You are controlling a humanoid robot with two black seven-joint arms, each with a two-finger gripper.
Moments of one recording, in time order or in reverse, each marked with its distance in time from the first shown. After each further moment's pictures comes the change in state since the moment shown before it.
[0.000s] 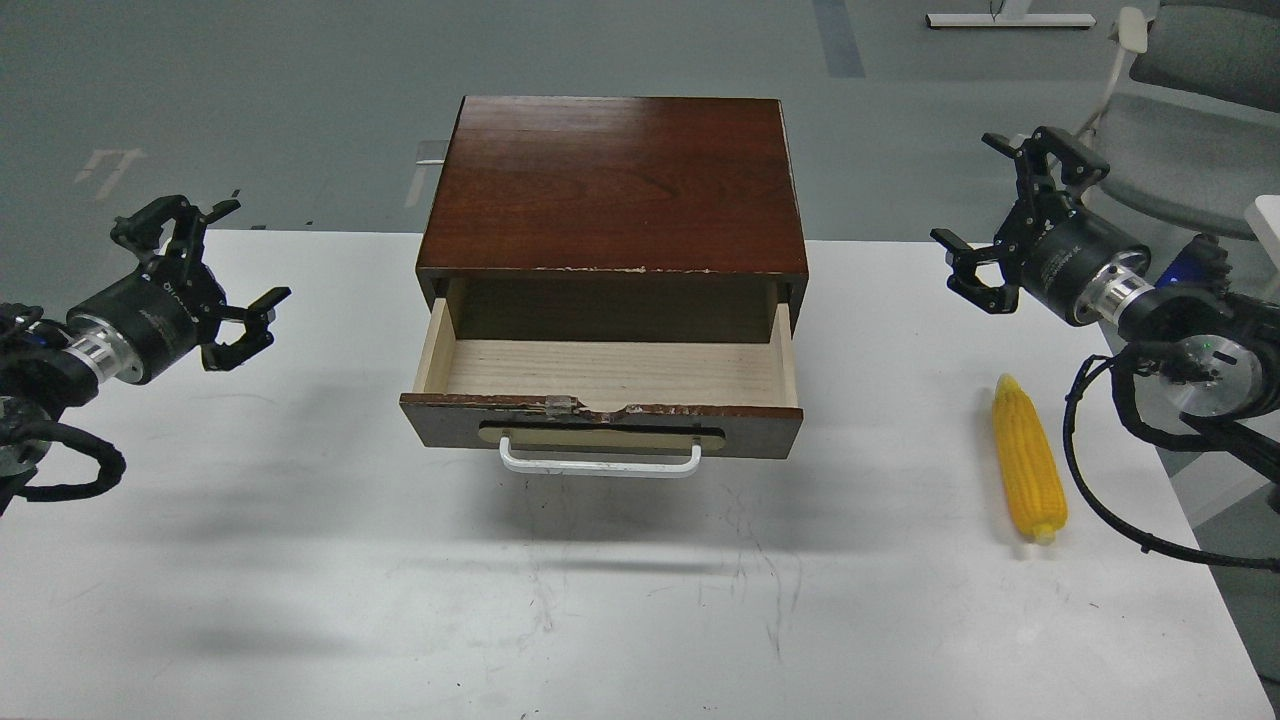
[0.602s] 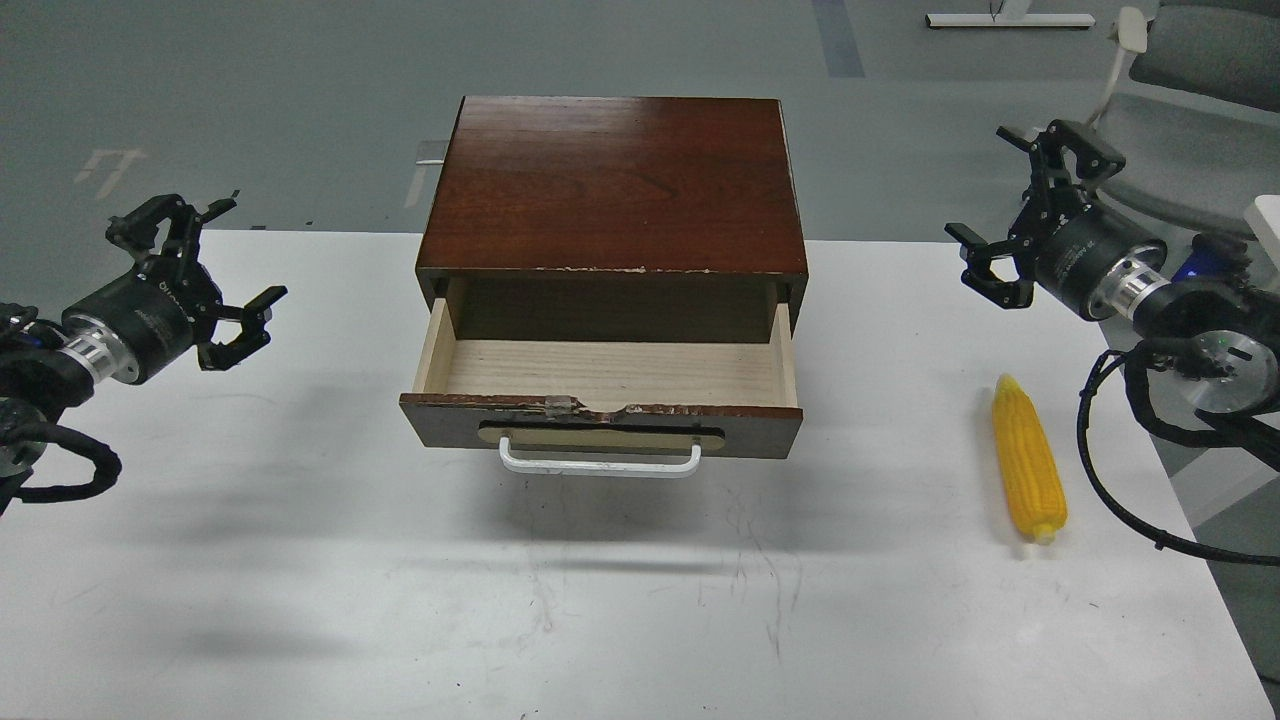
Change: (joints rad) left arm 0.003 0.005 -0.001 -0.003 0.000 -0.003 -0.003; right arm 0.007 -0.014 -0.001 0.002 -0.036 -0.002 0.002
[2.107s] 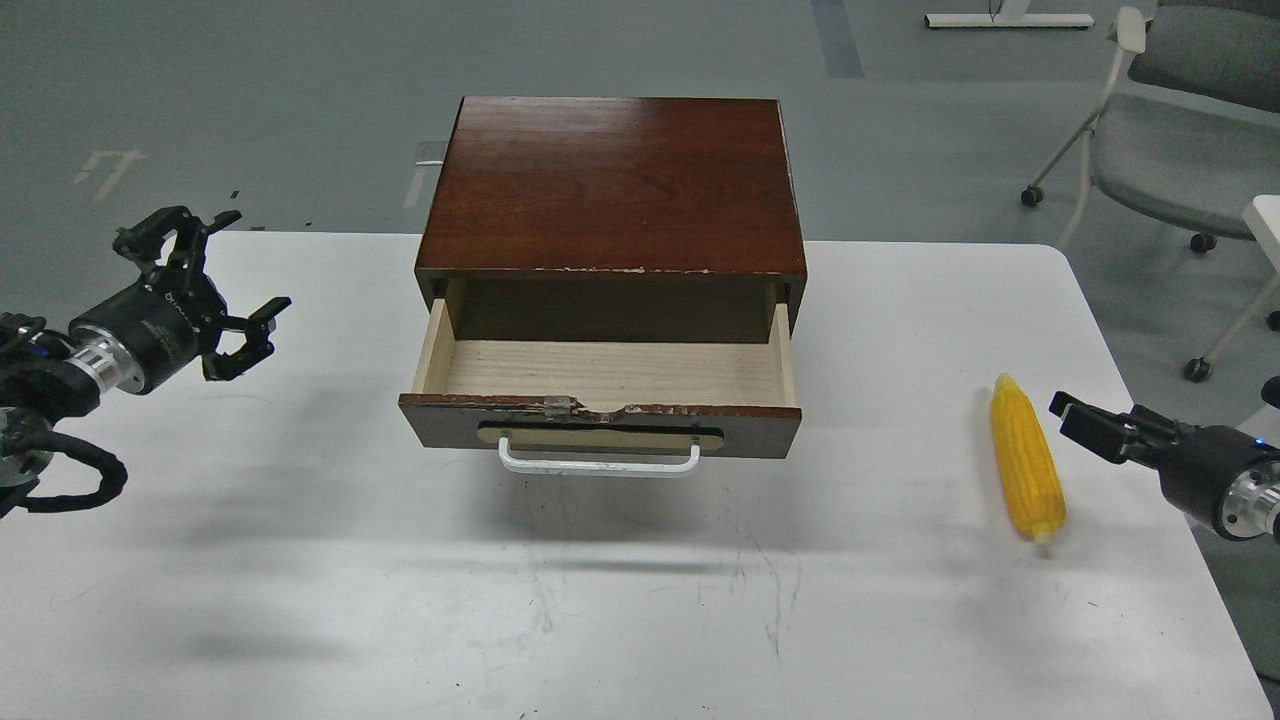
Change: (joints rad) left arm 0.019 -0.008 0.002 -0.002 0.003 0.002 -0.002; right arm -0.091 -0.258 -0.464 0.206 -1.274 -0.536 -0.091
